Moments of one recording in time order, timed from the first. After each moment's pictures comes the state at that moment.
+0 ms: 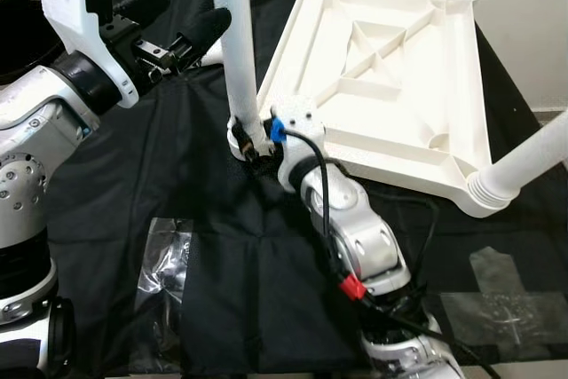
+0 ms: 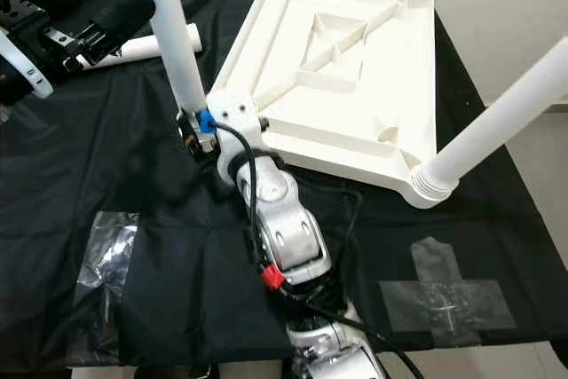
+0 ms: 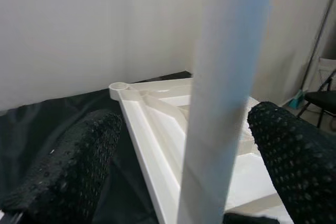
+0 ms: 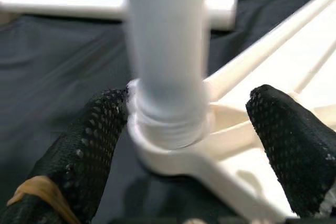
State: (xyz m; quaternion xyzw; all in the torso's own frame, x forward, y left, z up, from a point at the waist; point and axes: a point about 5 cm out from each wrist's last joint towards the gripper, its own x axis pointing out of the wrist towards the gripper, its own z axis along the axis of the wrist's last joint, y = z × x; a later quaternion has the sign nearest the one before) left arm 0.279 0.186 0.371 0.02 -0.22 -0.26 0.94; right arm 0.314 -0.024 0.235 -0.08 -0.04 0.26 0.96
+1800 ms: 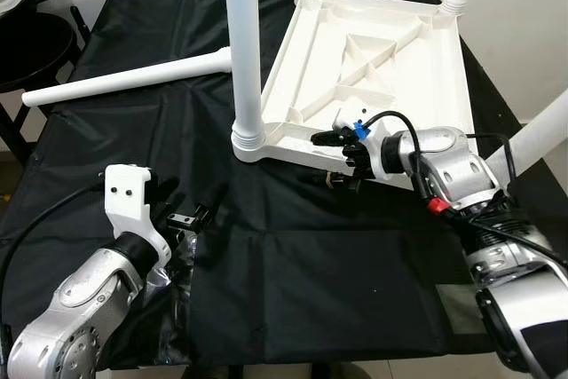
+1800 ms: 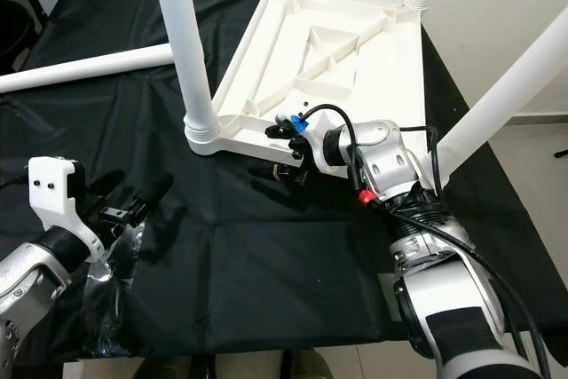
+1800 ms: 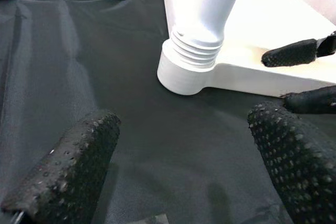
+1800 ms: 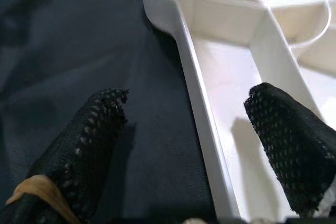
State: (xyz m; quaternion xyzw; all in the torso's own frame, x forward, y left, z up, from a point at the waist) left arm 0.238 0.176 0.206 -0.07 -0.03 -0.15 0.99; right arm 0.376 -0.146 0.236 -0.25 0.12 0.48 0.83
